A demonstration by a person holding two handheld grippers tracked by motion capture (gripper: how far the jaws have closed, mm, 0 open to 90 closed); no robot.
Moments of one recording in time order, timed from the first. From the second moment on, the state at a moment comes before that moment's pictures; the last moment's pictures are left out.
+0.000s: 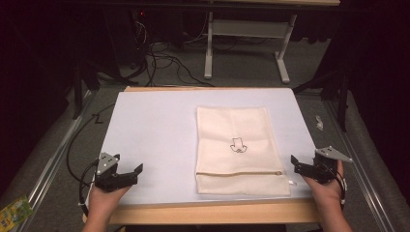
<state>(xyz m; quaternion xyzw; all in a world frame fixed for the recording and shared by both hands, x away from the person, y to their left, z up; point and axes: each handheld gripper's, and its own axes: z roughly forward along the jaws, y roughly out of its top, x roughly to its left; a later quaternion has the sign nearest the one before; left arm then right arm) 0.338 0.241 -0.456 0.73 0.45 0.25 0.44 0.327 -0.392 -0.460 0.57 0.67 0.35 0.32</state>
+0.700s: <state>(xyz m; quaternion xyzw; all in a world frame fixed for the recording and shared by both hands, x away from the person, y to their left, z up) 0.351 0.183 -0.455 0.75 0.43 0.19 0.46 0.316 -0.386 -0.448 0.55 0.67 0.38 0.32</state>
